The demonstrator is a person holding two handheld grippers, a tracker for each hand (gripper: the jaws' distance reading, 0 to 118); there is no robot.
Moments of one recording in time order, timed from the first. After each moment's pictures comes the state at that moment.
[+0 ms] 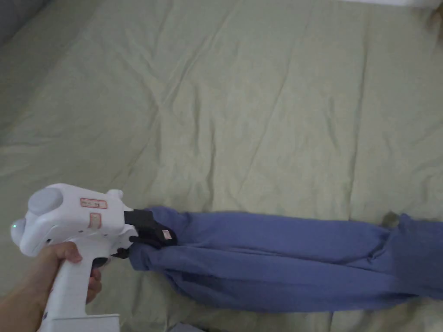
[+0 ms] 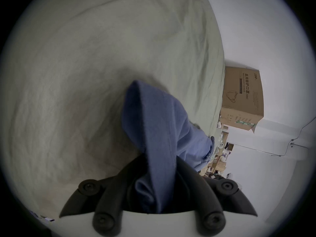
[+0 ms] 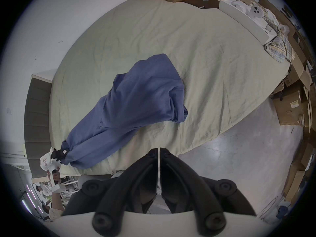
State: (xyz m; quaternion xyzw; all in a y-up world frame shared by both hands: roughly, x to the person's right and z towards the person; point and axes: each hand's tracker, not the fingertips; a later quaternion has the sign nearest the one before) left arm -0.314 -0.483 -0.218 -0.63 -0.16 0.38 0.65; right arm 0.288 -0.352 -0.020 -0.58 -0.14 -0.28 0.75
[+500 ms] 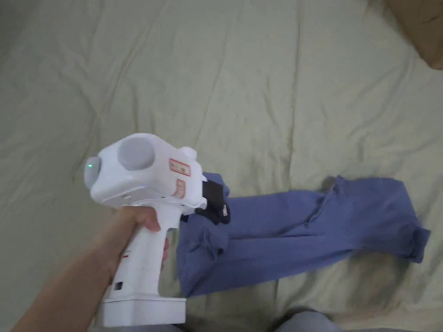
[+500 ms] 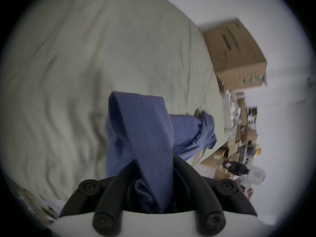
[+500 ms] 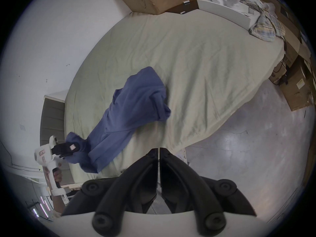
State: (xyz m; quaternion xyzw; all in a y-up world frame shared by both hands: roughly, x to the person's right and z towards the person) left arm -0.067 -0.408 -0.221 -0.66 -0.26 0.12 0.70; right arm 0.335 -0.358 0.056 -0.51 -0.14 -0.36 0.77
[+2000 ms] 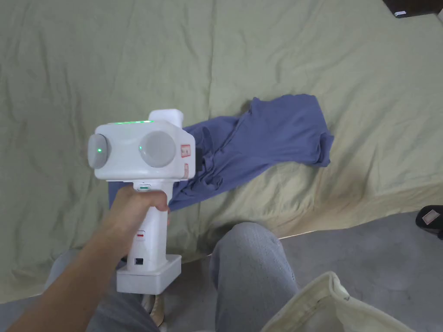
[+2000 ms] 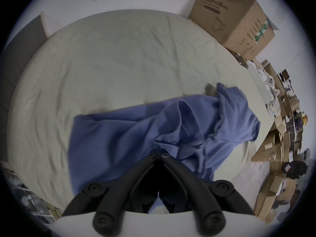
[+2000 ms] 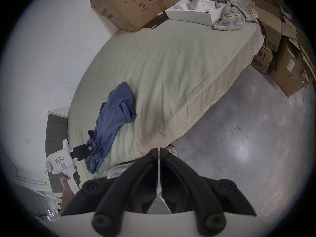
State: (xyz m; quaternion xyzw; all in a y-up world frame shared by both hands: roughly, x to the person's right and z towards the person) left arm 0.041 -0.441 -0.133 -0.55 -0.23 -0.05 0.80; right arm 0.385 -0.362 0.145 -0.46 -0.17 -0.40 0.77
